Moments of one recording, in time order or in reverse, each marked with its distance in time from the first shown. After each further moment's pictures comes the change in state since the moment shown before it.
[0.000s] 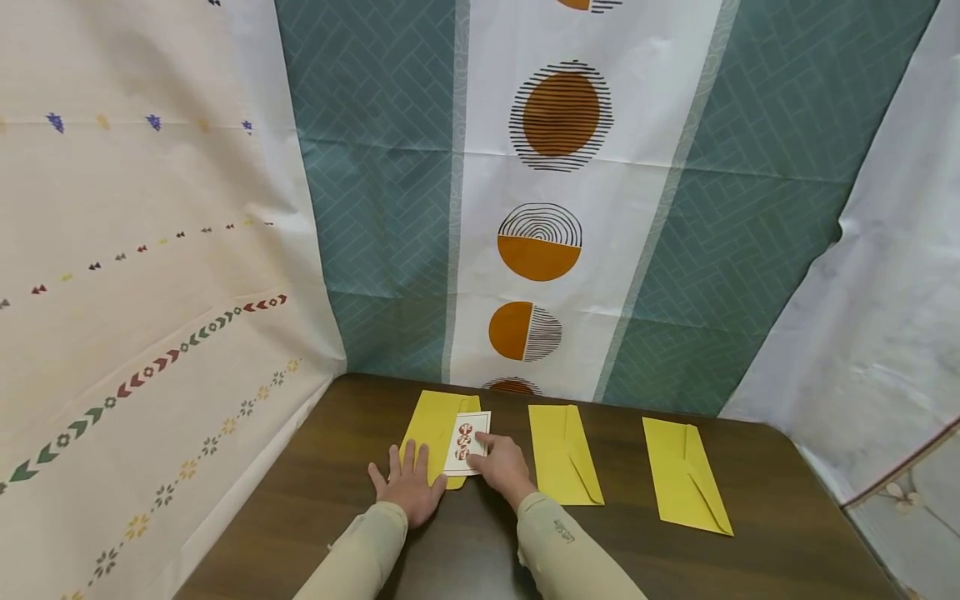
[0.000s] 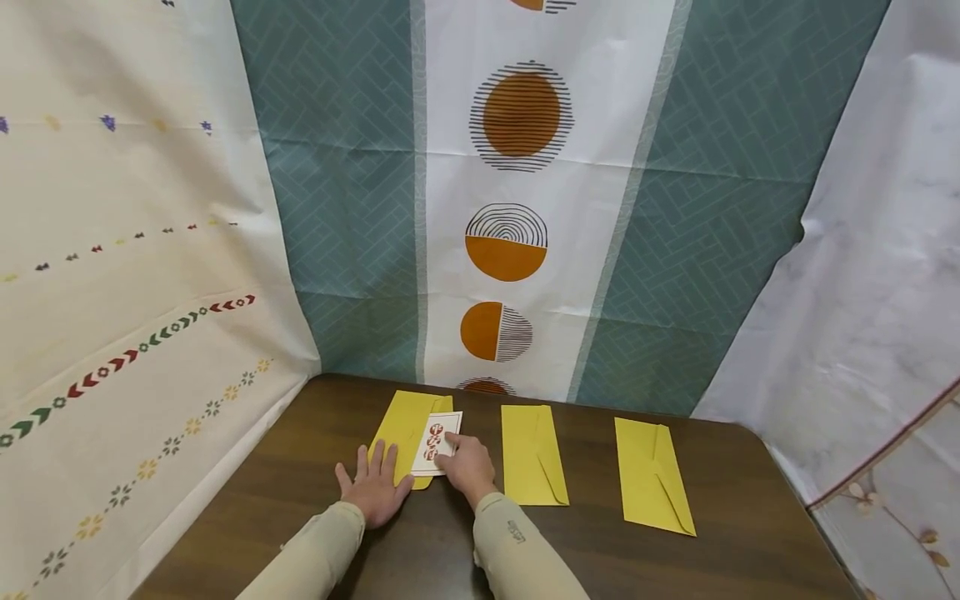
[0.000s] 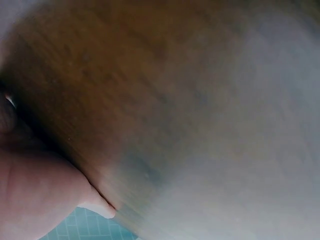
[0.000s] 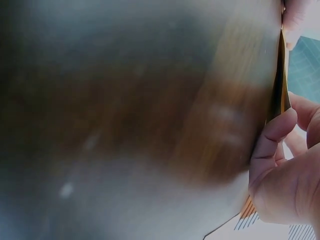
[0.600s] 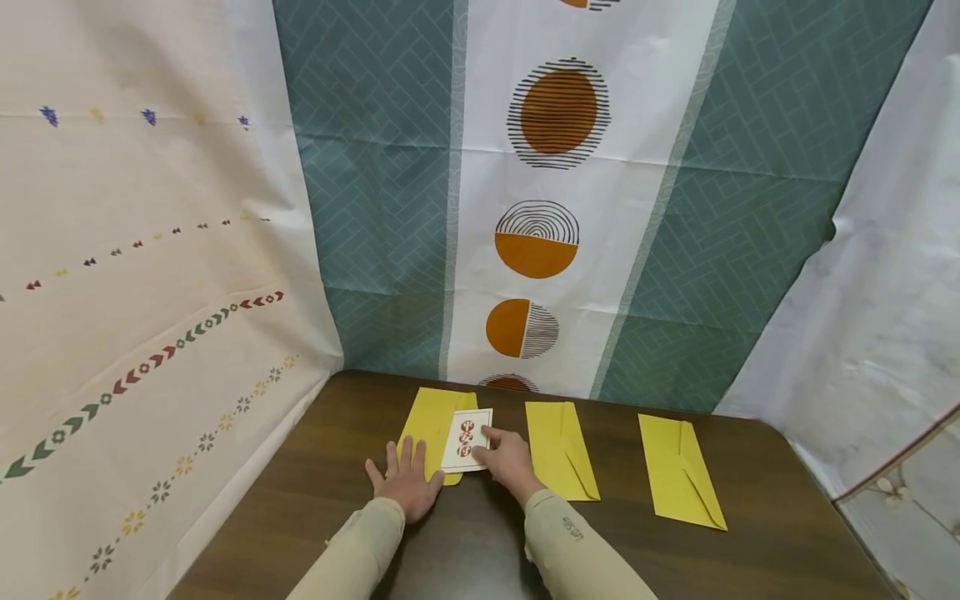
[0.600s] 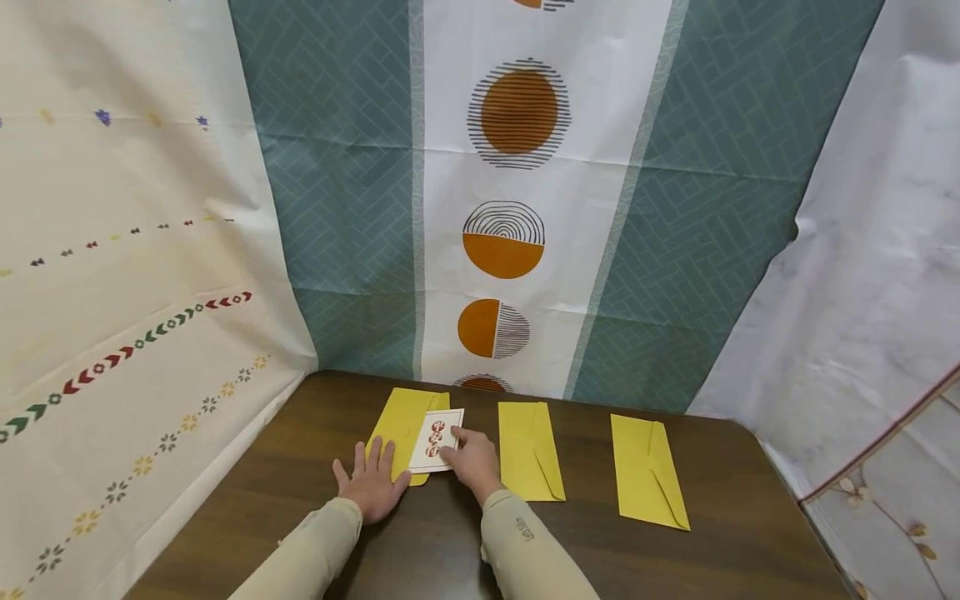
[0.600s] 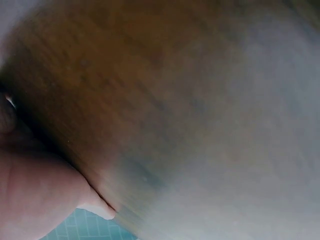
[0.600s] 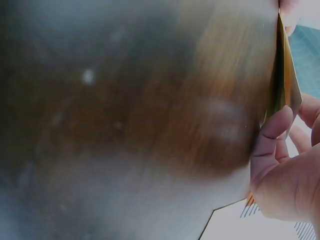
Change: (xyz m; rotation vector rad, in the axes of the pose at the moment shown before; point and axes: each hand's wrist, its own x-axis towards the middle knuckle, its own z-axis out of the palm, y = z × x) left_hand -0.003 0.003 -0.002 -0.018 0.008 0.003; right_hand 0.000 0.012 -0.010 0.185 -0.015 -0.002
